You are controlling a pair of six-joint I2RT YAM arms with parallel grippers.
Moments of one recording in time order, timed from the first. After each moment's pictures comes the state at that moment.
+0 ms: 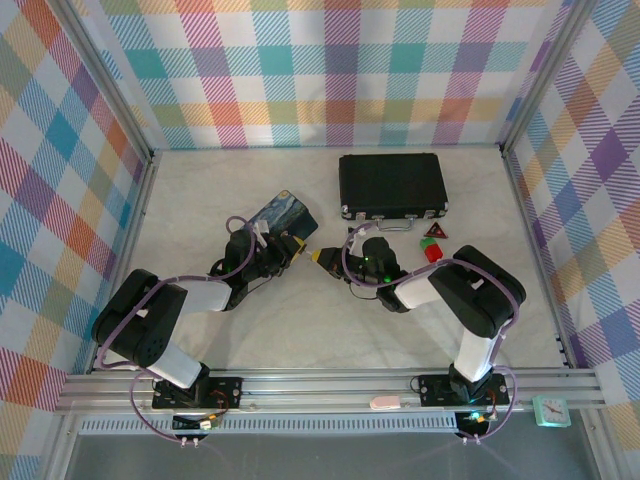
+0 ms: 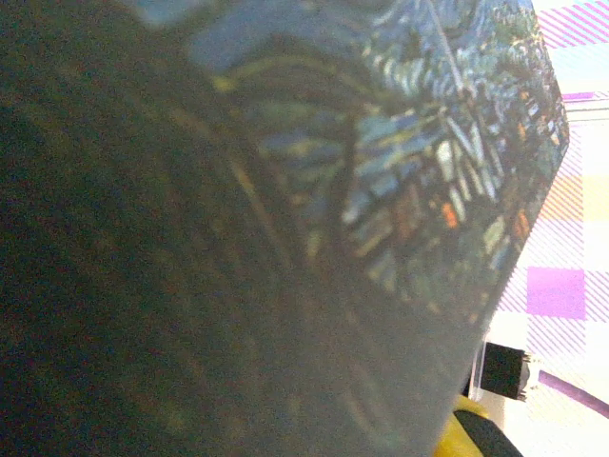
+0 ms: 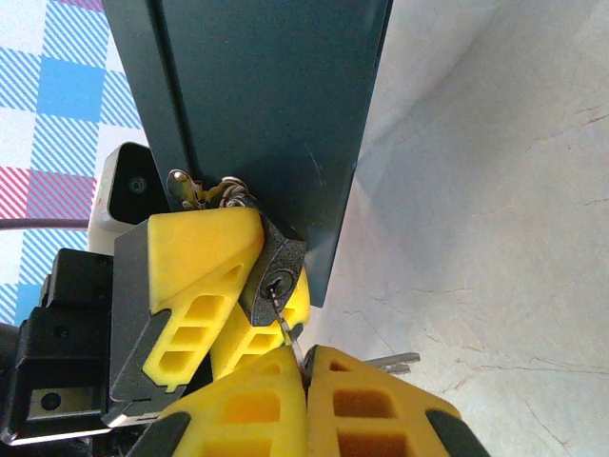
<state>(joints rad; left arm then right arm) -0.44 1.54 0.51 0.67 0.37 -1.28 0.72 1.79 0.60 0.93 -0.37 1.21</state>
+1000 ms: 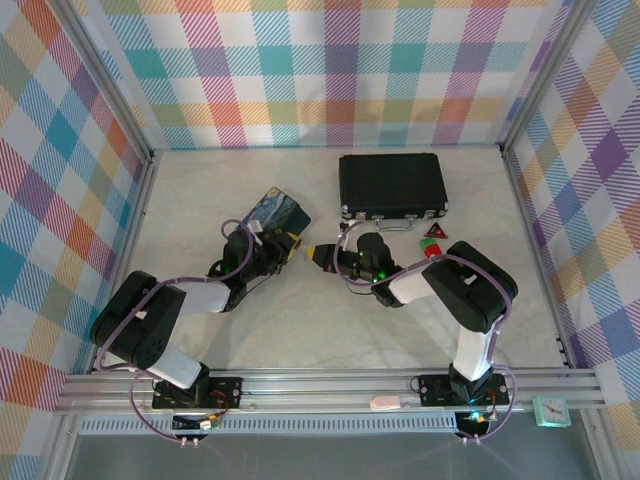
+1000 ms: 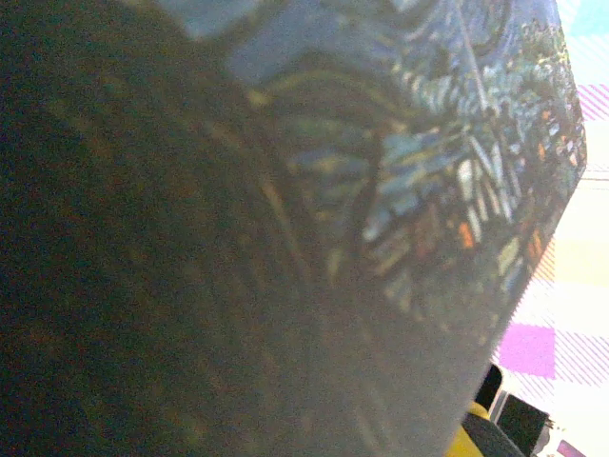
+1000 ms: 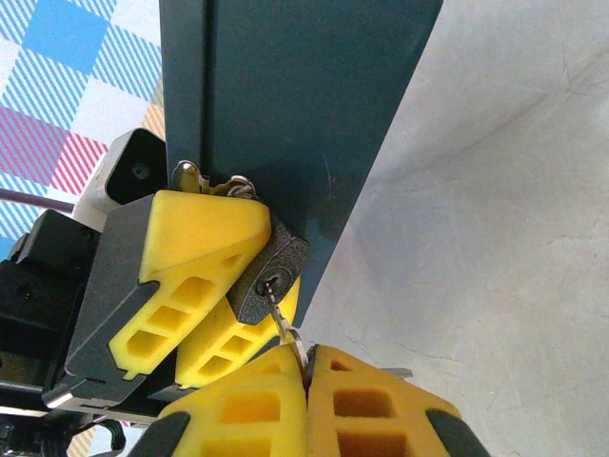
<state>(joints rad) -0.44 1.53 0.49 0.70 0.29 -1.39 0.72 1.84 0.68 0.92 -0.37 0.96</state>
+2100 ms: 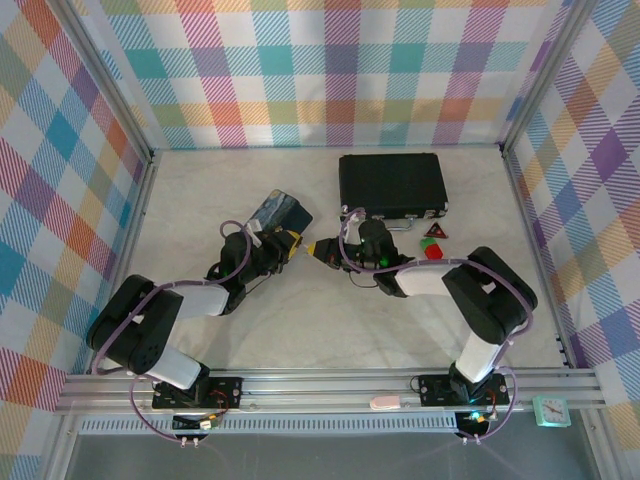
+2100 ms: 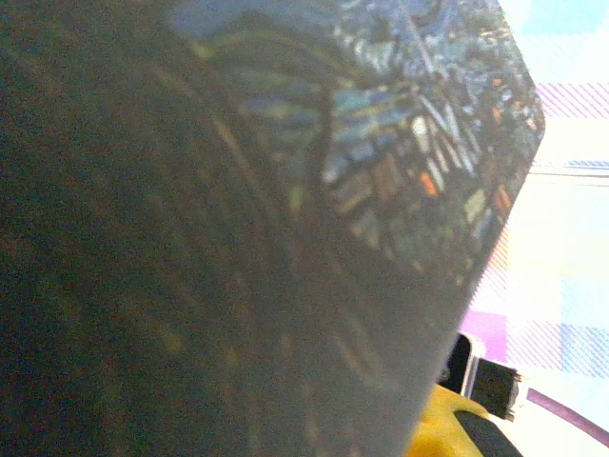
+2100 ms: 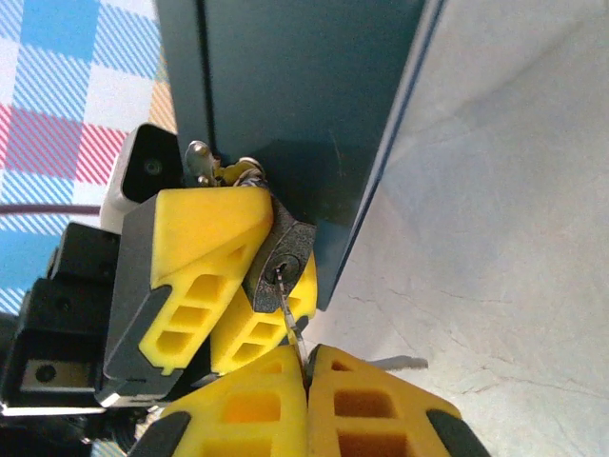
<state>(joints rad) -0.45 1.49 0.47 0.75 0.31 -1.45 0.69 1.71 0.74 0.64 -0.50 1.02</state>
